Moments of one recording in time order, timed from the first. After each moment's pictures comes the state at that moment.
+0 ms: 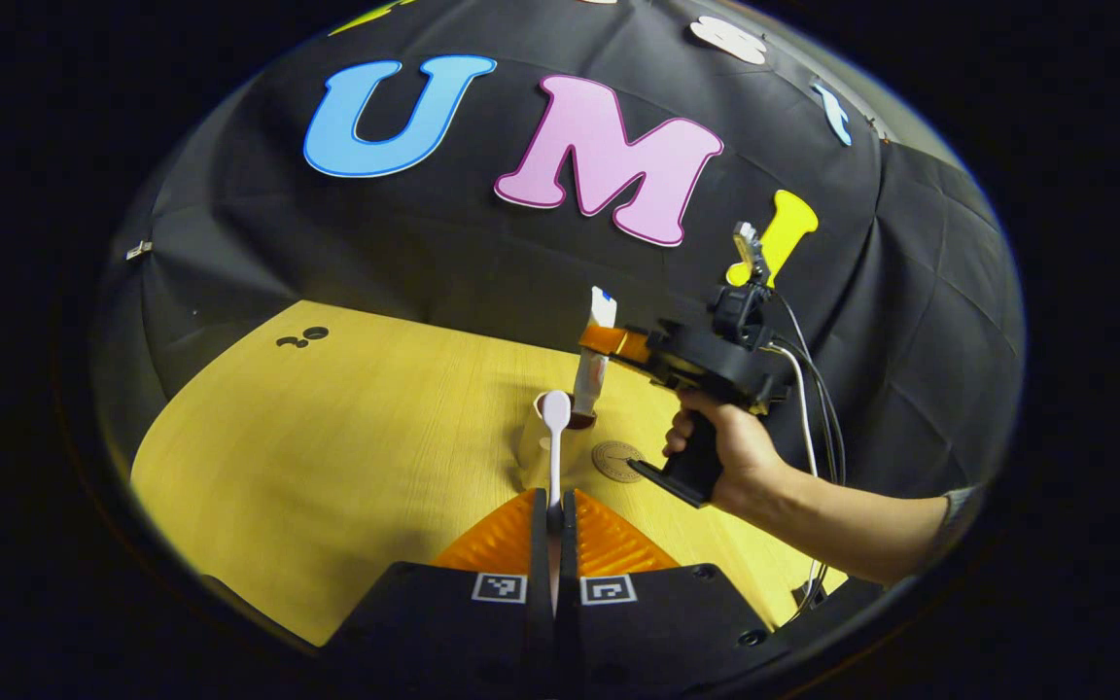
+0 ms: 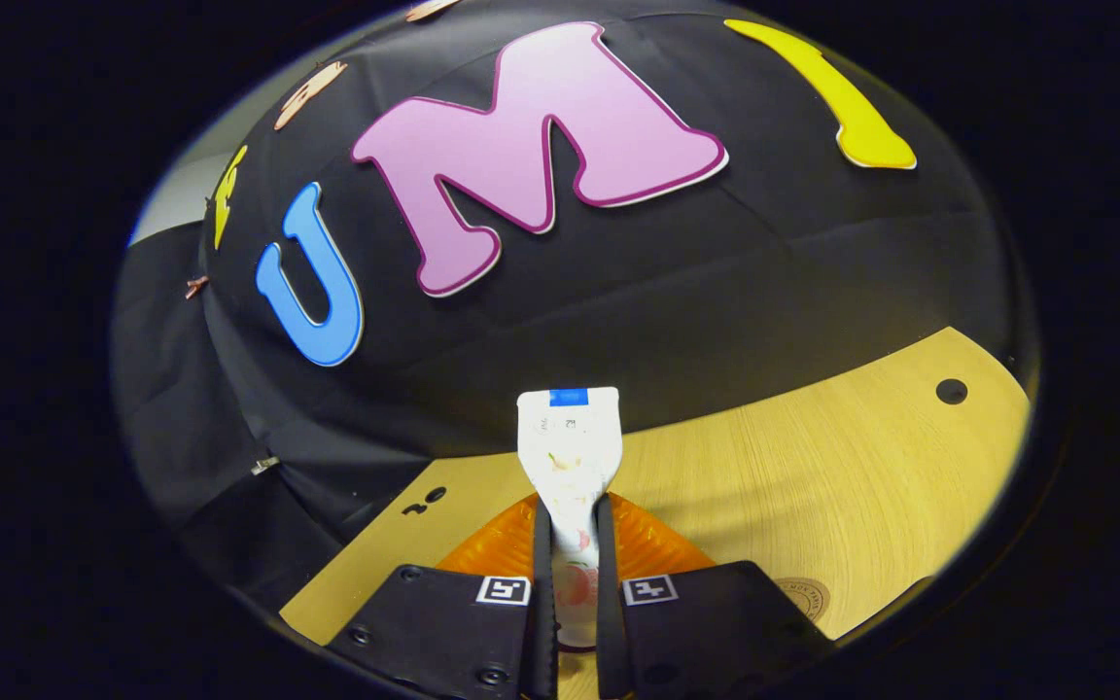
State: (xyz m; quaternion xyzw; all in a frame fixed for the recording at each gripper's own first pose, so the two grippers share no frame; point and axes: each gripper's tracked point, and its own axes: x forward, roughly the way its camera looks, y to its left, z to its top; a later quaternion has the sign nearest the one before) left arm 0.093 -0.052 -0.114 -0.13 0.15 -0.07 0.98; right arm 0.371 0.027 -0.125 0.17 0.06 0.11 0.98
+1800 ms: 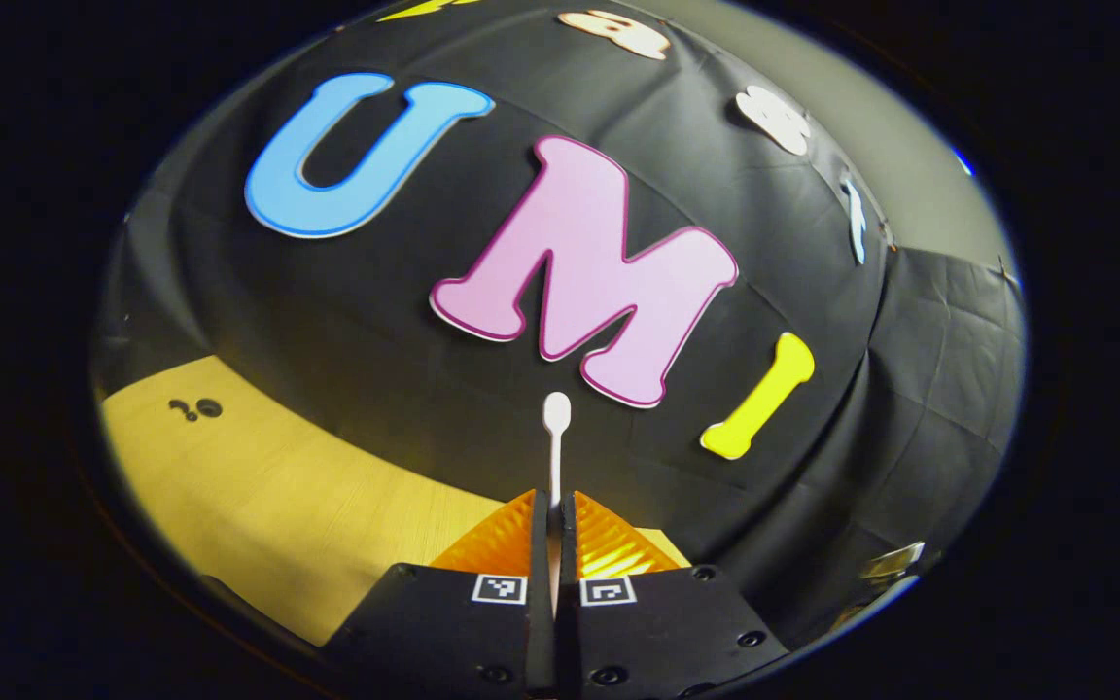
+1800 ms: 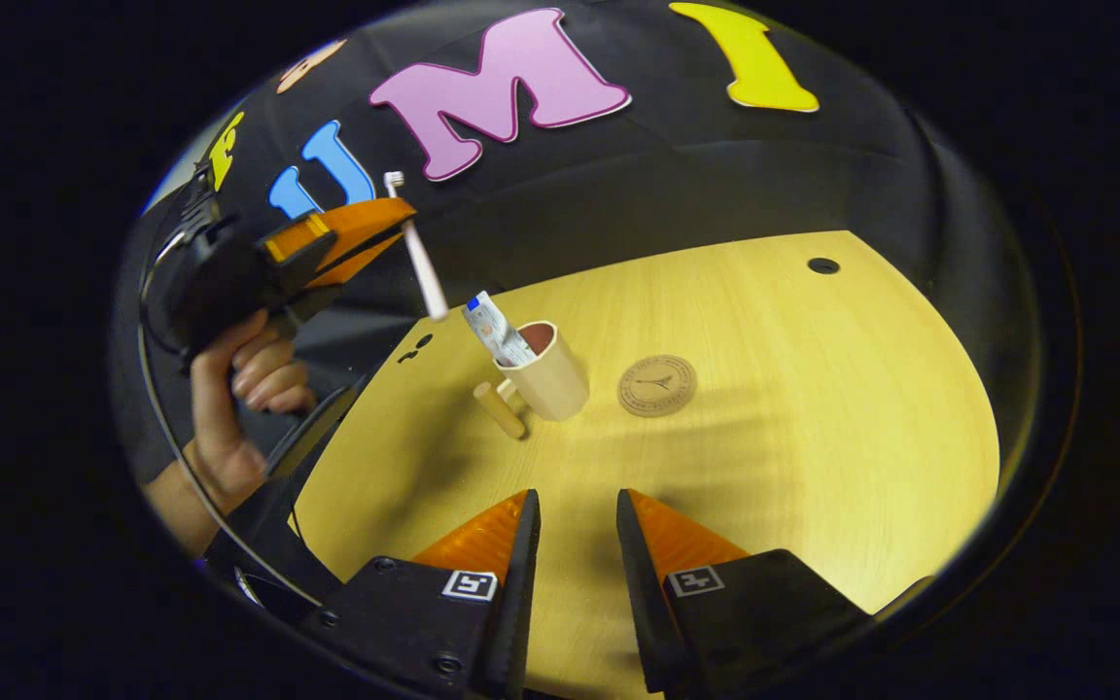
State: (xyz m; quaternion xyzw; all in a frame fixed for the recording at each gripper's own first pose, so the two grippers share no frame) left arm 0.276 -0.083 0.019 -0.20 -0.04 -0.13 0.97; right arm 0.107 -0.041 -0.210 0.15 0.25 0.08 0.95
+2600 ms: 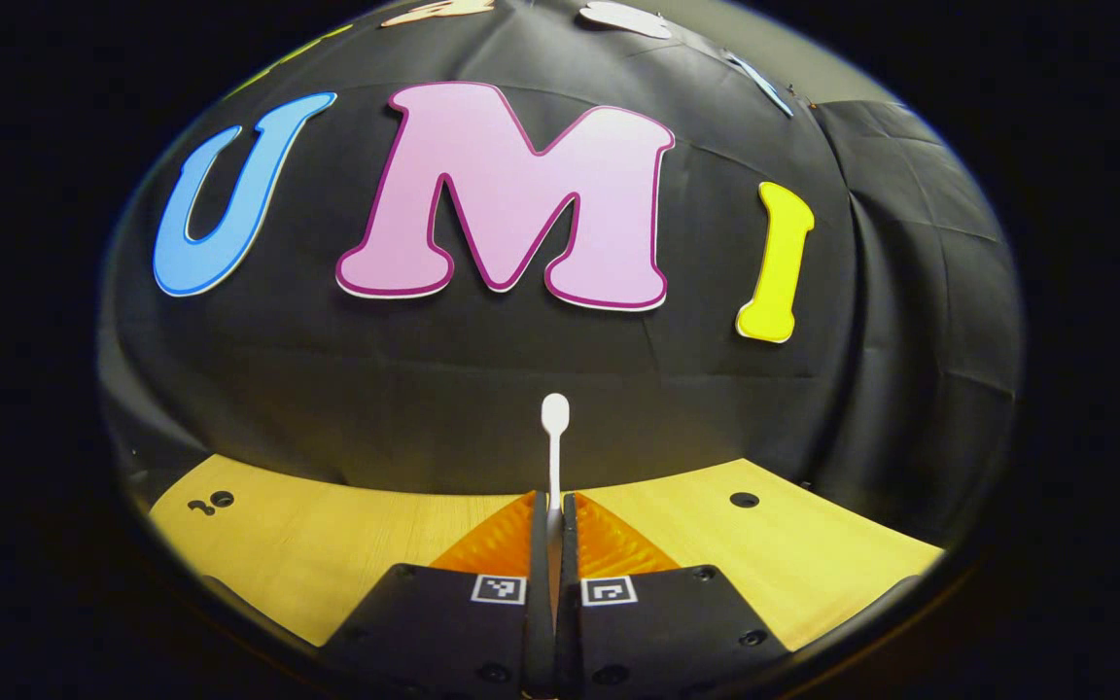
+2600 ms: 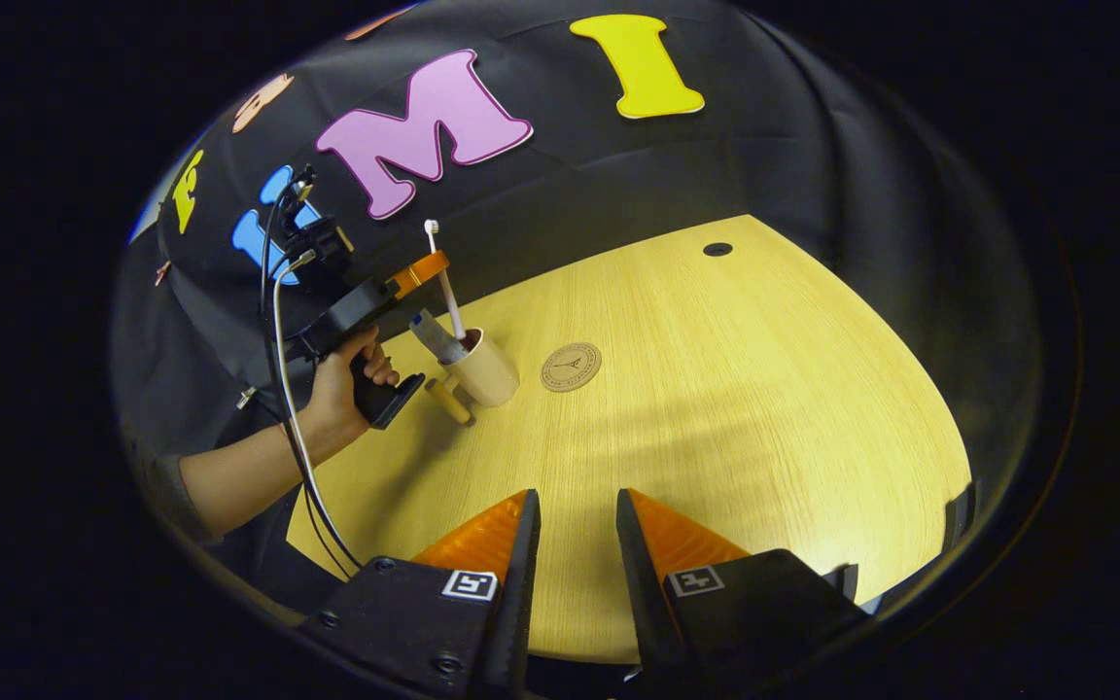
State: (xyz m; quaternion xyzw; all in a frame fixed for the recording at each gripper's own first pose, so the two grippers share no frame) left arm 0.354 -0.116 -0.045 -0.02 -0.01 -0.09 1.00; right arm 0.040 -0.102 -0.210 0.19 0.24 0.01 0.95
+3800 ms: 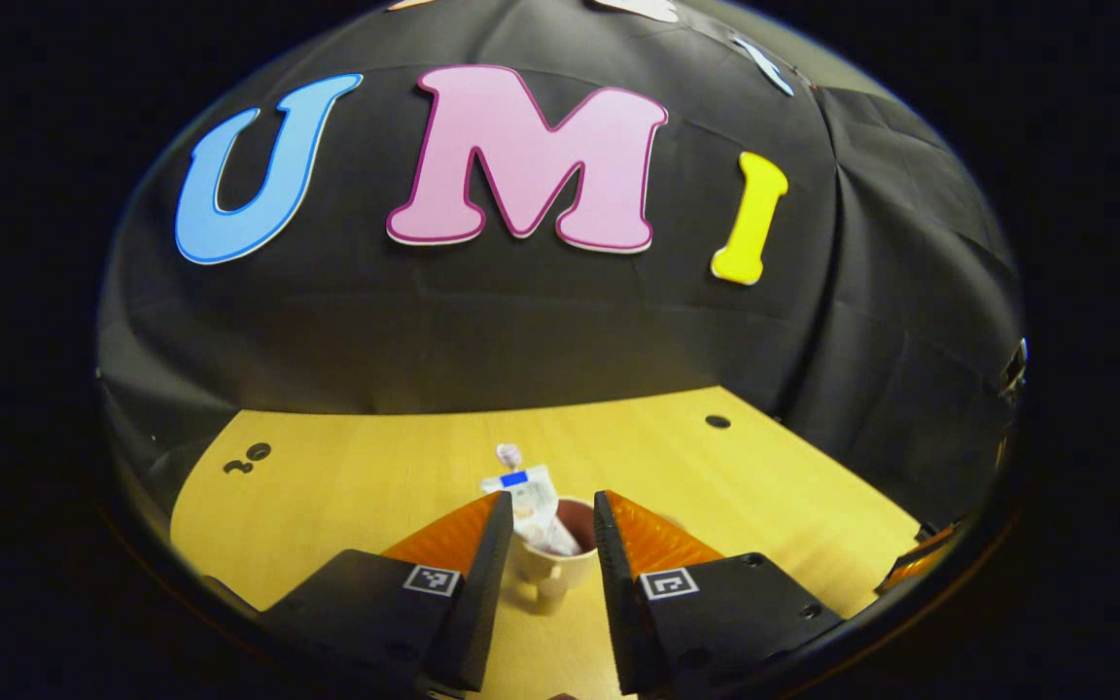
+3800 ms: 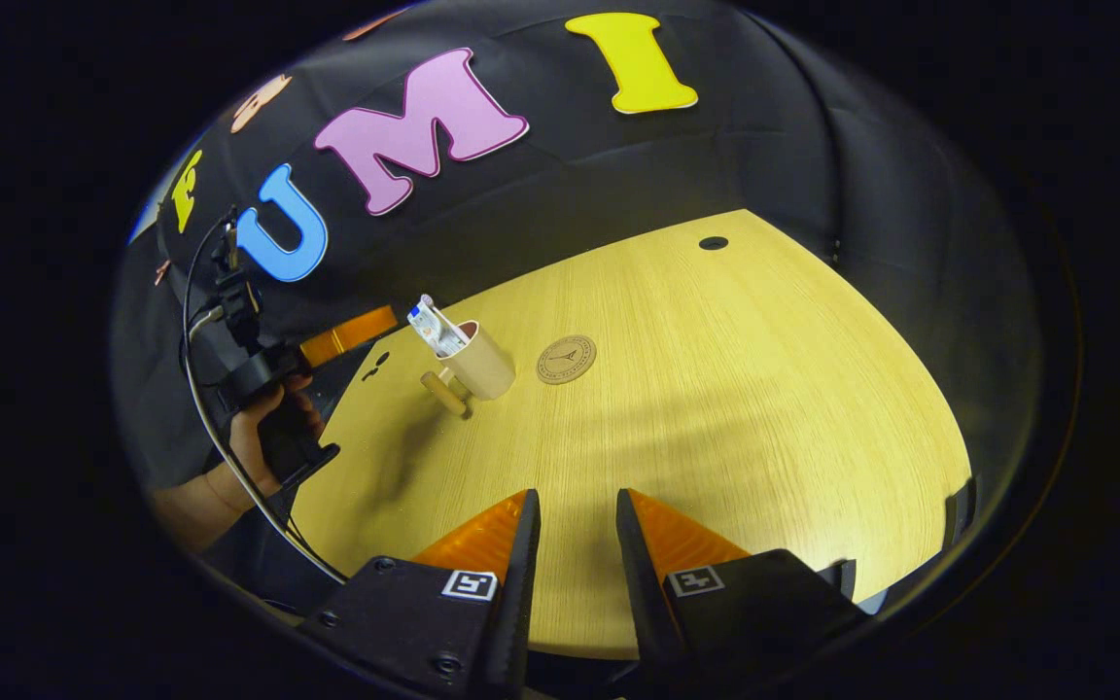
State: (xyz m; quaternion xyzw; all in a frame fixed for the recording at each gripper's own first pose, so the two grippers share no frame) left arm 0.237 -0.066 -0.095 0.01 0.13 -0.10 0.99; right arm 0.033 -0.104 -0.219 0.19 0.25 0.01 0.95
